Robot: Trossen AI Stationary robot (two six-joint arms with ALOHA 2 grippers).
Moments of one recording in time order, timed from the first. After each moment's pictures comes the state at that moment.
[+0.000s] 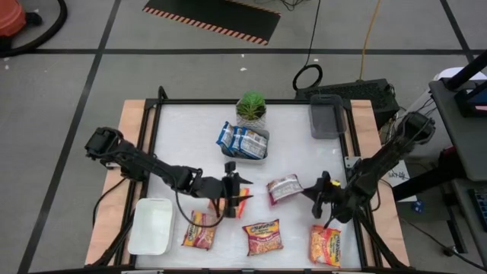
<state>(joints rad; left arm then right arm) -0.35 1.62 1.01 0.19 -0.37 0.03 0.84 1.11 0.29 -0.11 0.86 1.11</state>
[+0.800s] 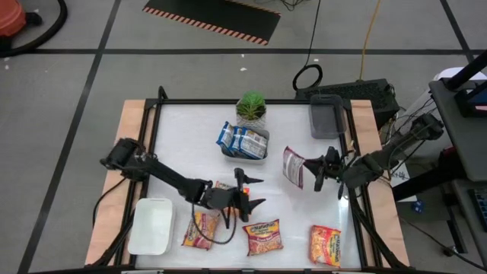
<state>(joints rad) -0.38 1.88 1.01 0.65 -0.58 0.41 0.56 0.63 0.29 -0.06 0.92 0.67</state>
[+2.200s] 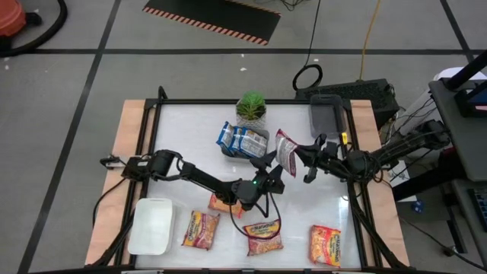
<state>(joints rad) -0.27 2.30 1.54 1.02 -1.14 1.21 0.34 0.90 0.29 0.83 0.73 0.08</state>
